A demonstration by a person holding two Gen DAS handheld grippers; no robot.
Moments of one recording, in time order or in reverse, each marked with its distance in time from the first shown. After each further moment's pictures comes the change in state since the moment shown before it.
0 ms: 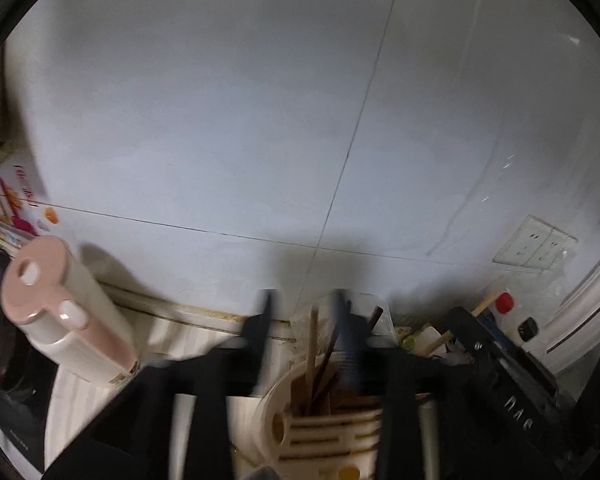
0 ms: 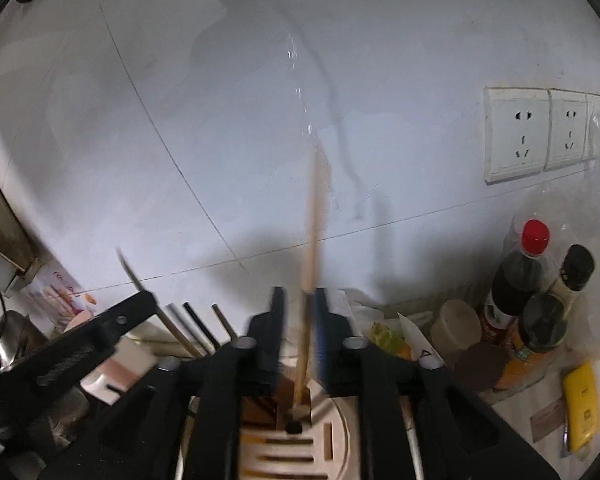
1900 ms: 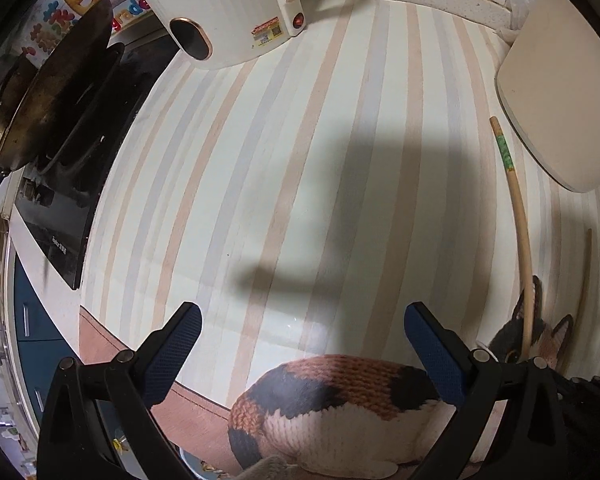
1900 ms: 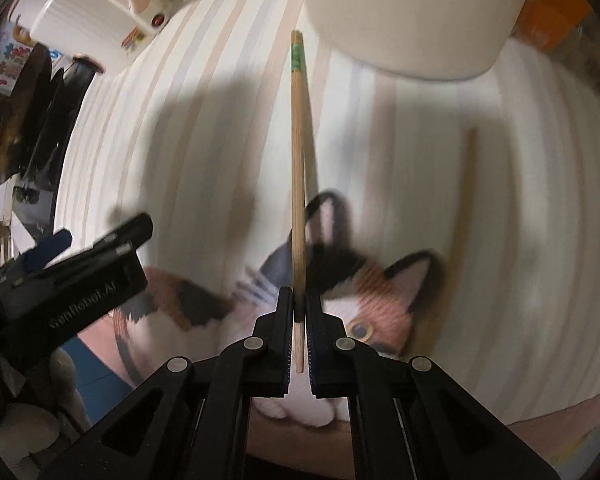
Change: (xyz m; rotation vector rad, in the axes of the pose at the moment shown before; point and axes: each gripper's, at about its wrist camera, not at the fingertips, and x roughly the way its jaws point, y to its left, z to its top) left arm 0.047 0.147 -0.299 -0.046 0.608 0.442; right arm 0.034 0.020 -0.348 -0.150 0.923 -0.018
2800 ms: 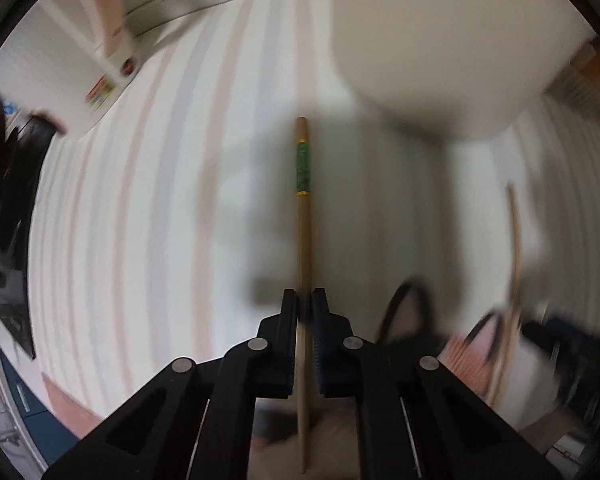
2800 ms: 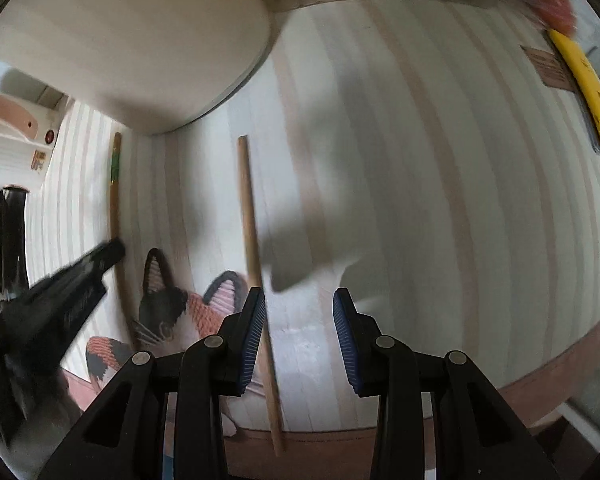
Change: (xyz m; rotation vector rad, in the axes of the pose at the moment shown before) left arm 0.004 -0.103 -0.002 0.256 -0.002 -0.131; right arm -0.027 -0.122 -0.016 0.327 -0.082 -0.081
